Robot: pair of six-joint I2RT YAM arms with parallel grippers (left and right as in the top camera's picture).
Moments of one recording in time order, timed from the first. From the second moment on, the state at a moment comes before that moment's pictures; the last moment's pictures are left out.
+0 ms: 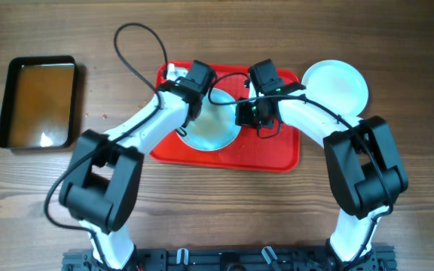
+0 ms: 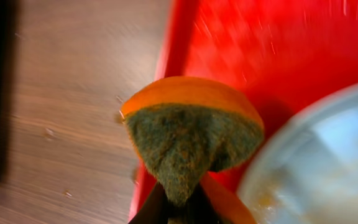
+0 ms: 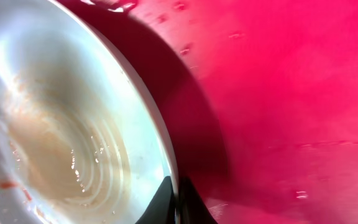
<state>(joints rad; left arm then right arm) -0.46 1.91 1.28 -0.69 -0.56 -0.43 0.40 1.99 1.23 -0.49 -0.29 0.51</state>
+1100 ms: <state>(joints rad) -0.27 1.56 1.29 -0.66 -0.47 -0.46 0.39 2.00 1.34 -0.68 -0.28 0.36</state>
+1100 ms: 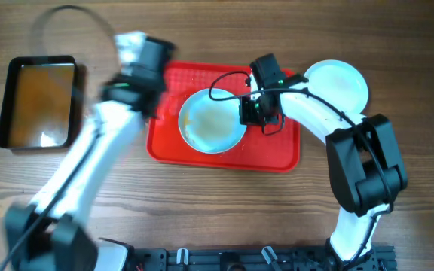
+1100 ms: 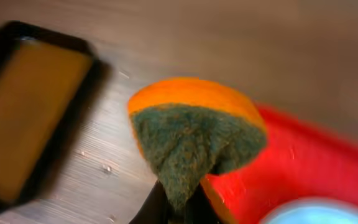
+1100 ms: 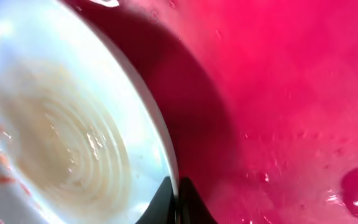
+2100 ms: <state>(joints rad) 0.53 1.71 1.29 -0.66 0.22 -0.47 0.75 1.98 1.82 -0.86 0.52 -0.03</state>
